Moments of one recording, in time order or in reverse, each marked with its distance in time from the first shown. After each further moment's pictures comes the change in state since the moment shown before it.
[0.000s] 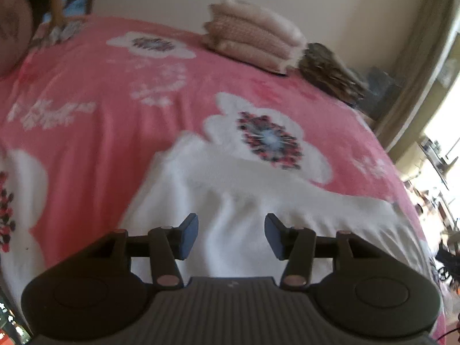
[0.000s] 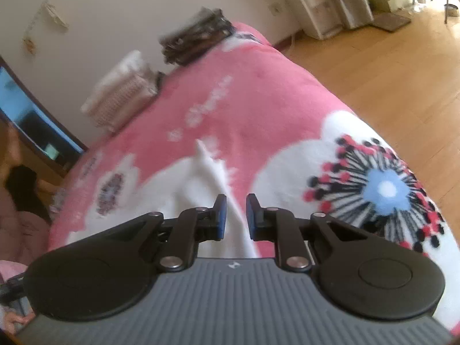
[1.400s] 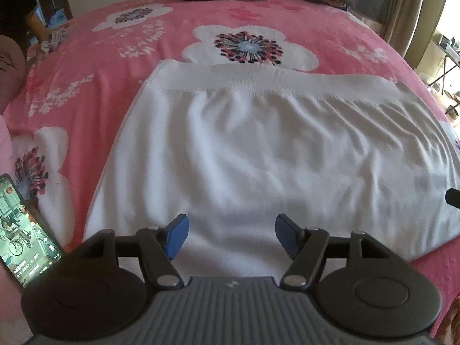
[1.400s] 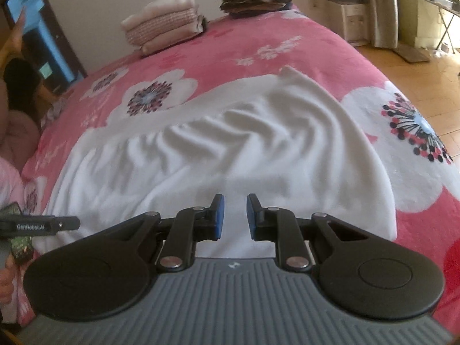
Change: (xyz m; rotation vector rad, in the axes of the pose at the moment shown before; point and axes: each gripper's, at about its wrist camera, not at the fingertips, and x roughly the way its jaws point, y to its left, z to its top) left arm -0.024 -0.051 -0.075 0.211 0.259 0.213; right arm -0.027 0.137 -0.114 -0.289 0.129 -0.166
